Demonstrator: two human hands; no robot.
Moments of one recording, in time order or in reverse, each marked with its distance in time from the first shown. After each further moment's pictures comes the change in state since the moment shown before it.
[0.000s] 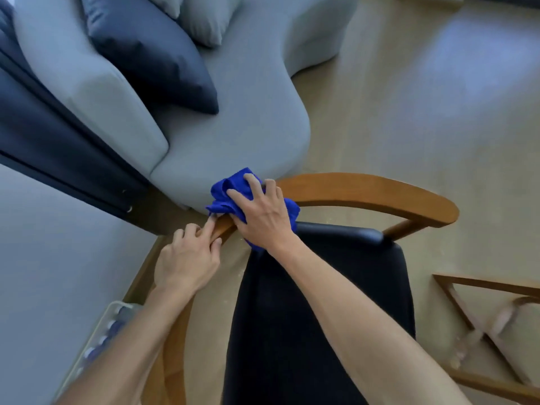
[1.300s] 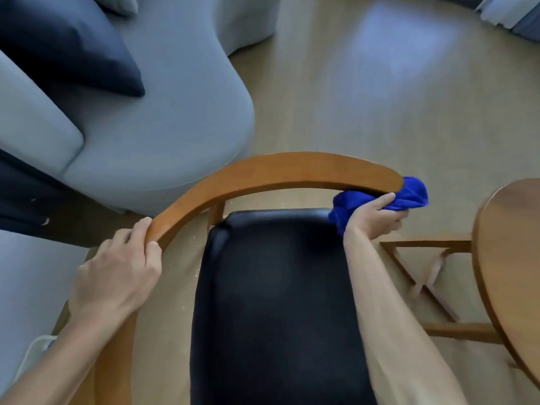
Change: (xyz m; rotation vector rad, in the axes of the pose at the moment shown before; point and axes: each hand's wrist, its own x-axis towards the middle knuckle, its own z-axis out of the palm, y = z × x) left_hand -0.008 0.002 -0.019 -0.227 -0.048 0.010; right_hand -0.103 0.179 -0.052 0.468 0.970 1.665
